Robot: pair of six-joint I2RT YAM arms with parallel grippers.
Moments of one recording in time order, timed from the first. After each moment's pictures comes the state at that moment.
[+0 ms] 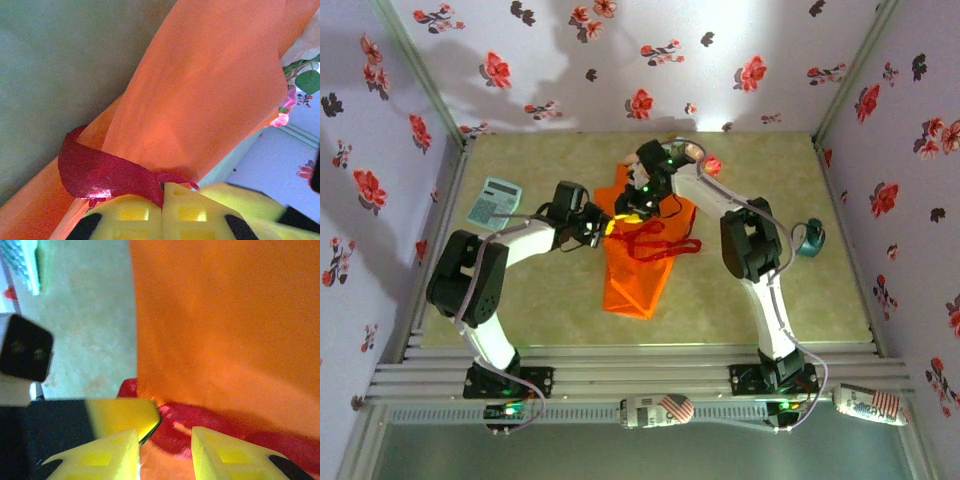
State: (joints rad) left arm -0.43 1.75 0.98 -0.01 0.36 -1.54; right arm 0.57 2.25 1.95 -0.86 -0.63 0.55
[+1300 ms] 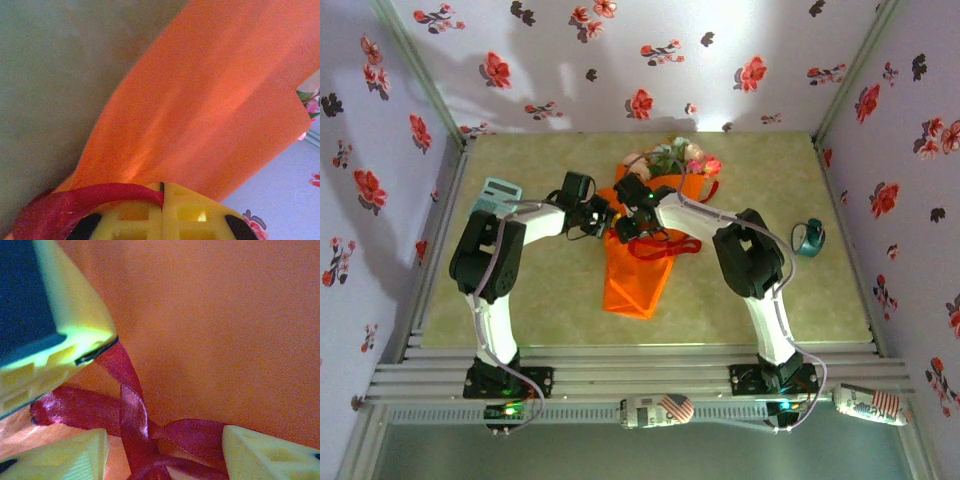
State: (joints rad) left arm -0.41 1.96 1.18 -0.09 0.44 -1.49; right arm 0.74 2.15 1.66 -0.67 0.04 0.27
